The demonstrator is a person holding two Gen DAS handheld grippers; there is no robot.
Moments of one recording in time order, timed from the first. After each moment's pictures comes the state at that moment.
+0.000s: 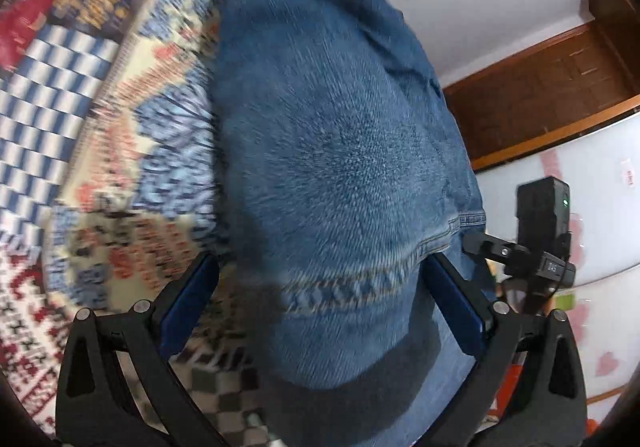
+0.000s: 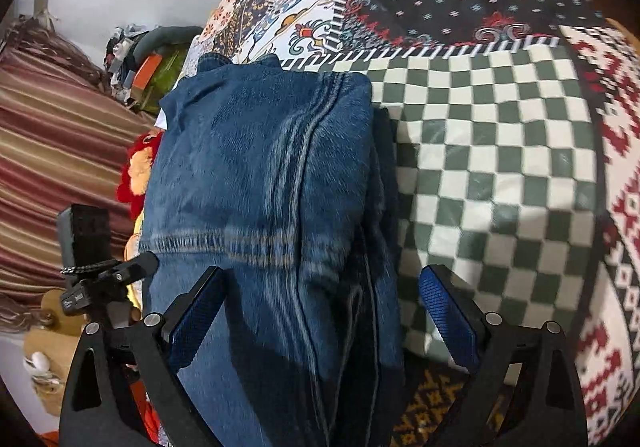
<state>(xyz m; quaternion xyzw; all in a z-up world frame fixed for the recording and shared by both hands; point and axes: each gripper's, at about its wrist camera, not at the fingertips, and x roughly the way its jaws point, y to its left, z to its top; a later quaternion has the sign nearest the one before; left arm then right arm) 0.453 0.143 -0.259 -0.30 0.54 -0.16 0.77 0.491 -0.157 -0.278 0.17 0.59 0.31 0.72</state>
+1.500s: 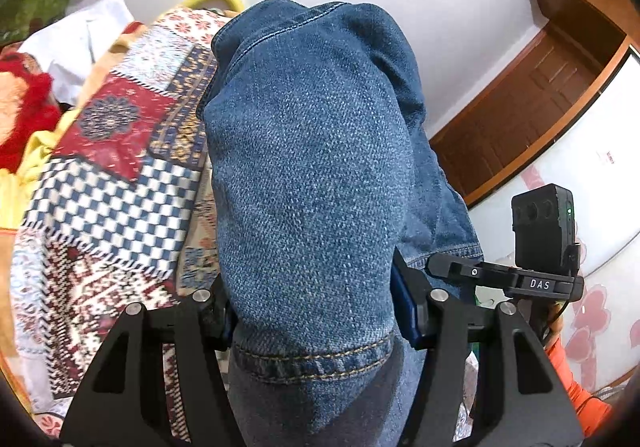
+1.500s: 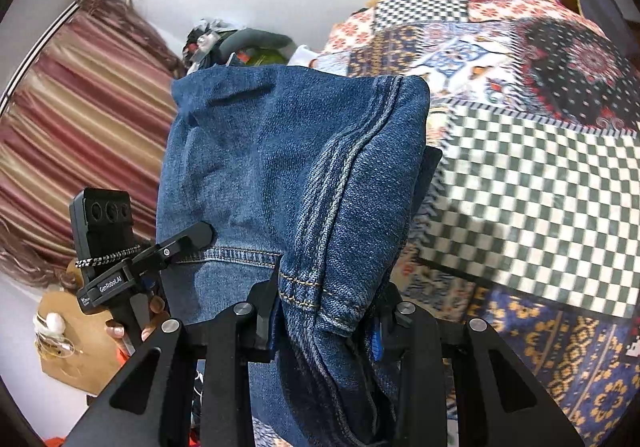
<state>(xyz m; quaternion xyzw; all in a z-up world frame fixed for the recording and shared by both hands) 0.337 0.213 -0.099 -0.24 0.41 -0.13 0.87 0.399 -0.057 -0.141 0.16 0.51 0.41 0.74</state>
